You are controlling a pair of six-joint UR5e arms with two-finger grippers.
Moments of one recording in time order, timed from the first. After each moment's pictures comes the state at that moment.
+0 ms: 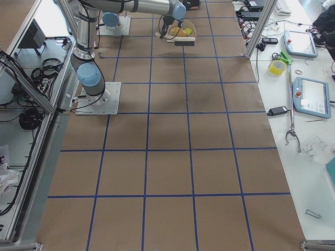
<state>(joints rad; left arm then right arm) -1.40 -1.79 -1.96 -0.88 1.69 -1.37 2.03 -1.17 1.52 -1.57 -1.41 0.51</state>
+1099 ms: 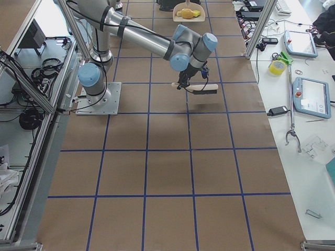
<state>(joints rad) -1.16 -1.79 -1.65 -1.26 1.45 -1.12 1.30 -1.23 1.63 -1.62 -1.75 -0.29</state>
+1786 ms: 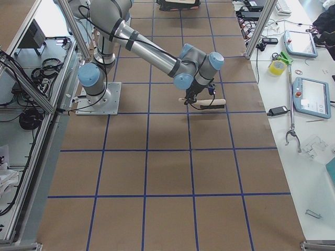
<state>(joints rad) -0.89 -1.82 -1.51 -1.35 1.52 -0.70 1.24 -1.13 1.60 -1.72 -1.76 -0.32</state>
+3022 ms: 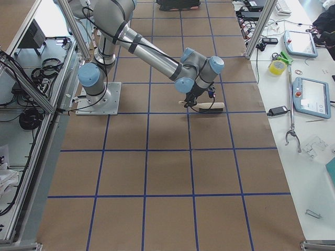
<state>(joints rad) -0.75 -2.01 -1.27 -1.09 1.57 -0.24 1.24 -1.11 1.61 -1.74 -1.77 -0.32</state>
